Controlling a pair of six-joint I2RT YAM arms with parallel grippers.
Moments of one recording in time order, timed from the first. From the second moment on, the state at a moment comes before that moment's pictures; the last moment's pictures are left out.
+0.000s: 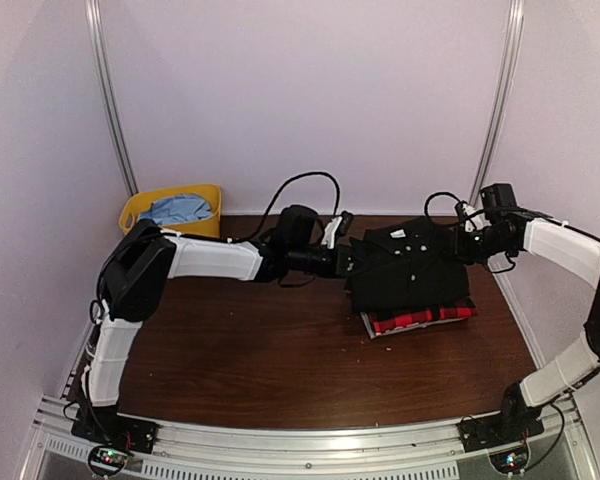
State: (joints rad) left arm -0.85 2.24 1.64 0.24 0.55 -0.59; right arm 0.09 1.42 1.07 -0.50 -0.29 0.28
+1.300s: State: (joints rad) left arm -0.92 2.37 1.86 0.19 0.54 -0.66; right arm -0.05 1.65 1.24 -0.66 -0.35 0.13
